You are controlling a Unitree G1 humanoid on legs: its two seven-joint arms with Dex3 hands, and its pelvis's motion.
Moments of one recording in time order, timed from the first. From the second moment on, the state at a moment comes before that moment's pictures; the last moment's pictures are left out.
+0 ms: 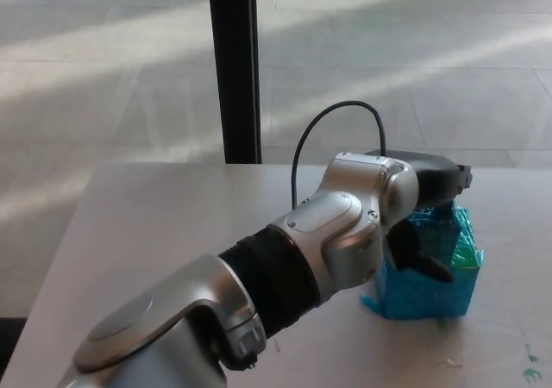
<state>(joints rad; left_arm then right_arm) -1.21 0.01 -0.88 0.64 0.48 0.48 -0.50 -0.03 -0.74 -0.19 0.94 -0.03 -0.09 0.40</state>
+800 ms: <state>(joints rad) -1.00 -0.02 -0.72 0.70 0.57 0.21 -0.06 -0.05 -0.74 -0.18 0.99 -0.05 -0.13 0.35</state>
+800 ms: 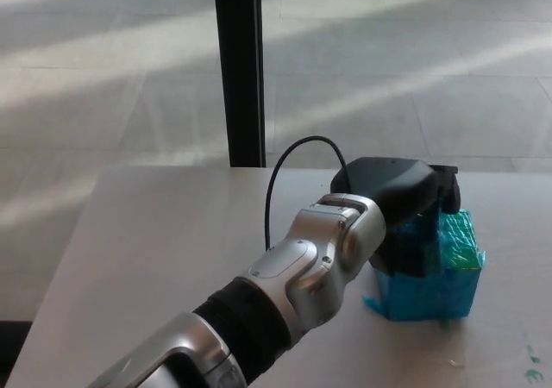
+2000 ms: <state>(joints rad) -1.11 0.28 -0.58 0.63 0.59 0.09 -0.22 -0.05 -0.75 -0.19 1.03 -0.07 -0.23 0.30</state>
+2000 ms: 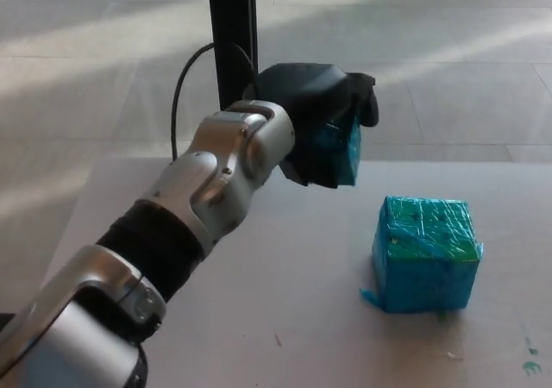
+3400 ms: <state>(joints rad) -0.75 0.34 -0.69 0.44 0.74 0.27 -0.42 -0.07 -0.75 -0.20 1.08 -0.07 -0.26 0.32</state>
